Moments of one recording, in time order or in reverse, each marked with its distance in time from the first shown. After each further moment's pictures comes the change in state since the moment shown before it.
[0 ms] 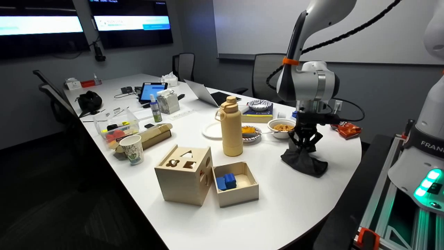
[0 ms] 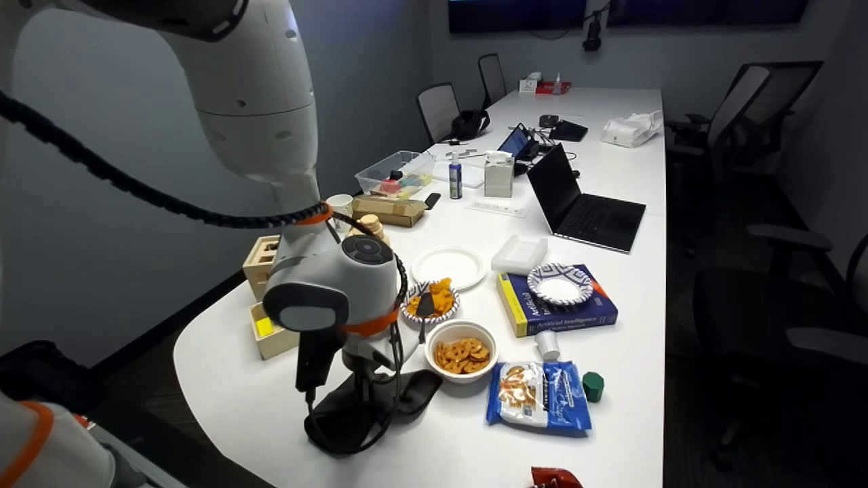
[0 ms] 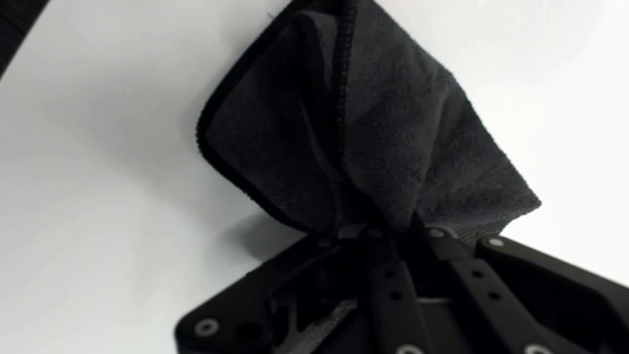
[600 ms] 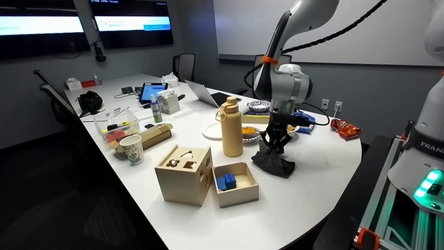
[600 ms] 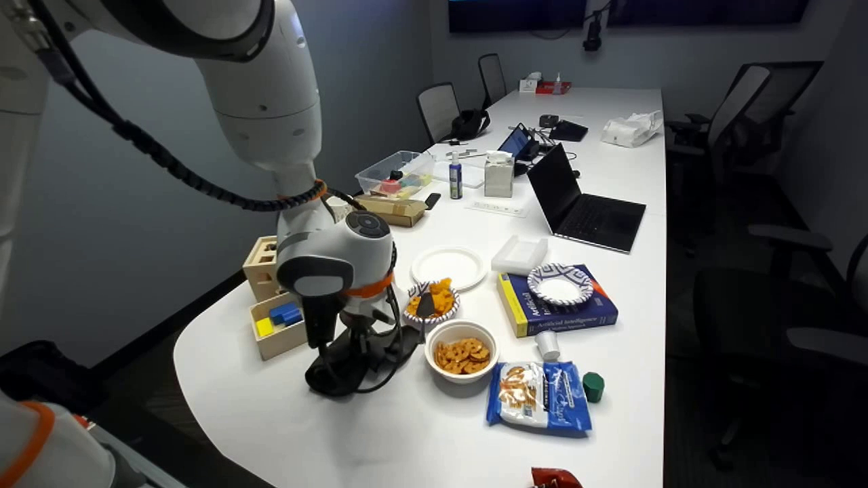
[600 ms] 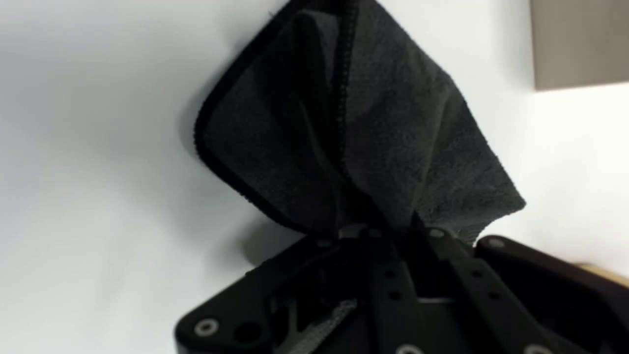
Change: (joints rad) arm 0.010 0.077 0.149 0.165 -0.009 -0.055 -0.023
